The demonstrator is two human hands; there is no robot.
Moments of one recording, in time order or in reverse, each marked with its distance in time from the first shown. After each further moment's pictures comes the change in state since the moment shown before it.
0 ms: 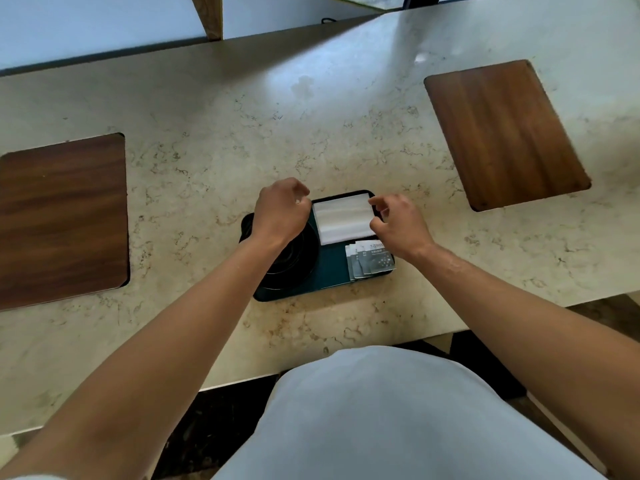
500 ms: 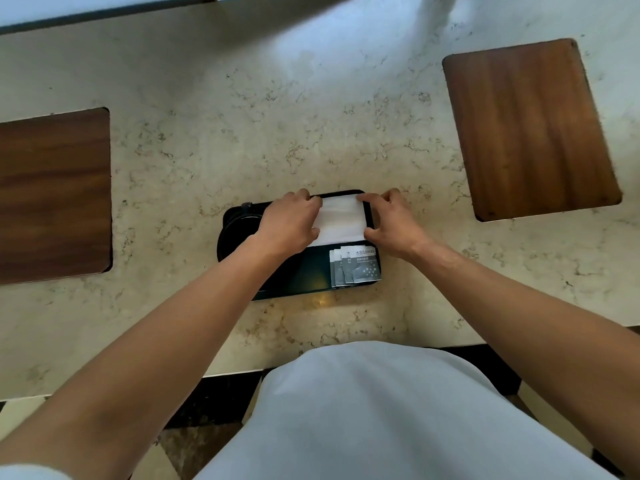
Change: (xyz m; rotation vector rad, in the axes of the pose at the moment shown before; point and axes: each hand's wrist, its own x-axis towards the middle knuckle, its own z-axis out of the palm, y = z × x) left_hand 0.020 0.011 0.047 0.672 -0.413 0.168; right_hand 0.044 0.036 -0.006 -0.159 -0.295 -0.062
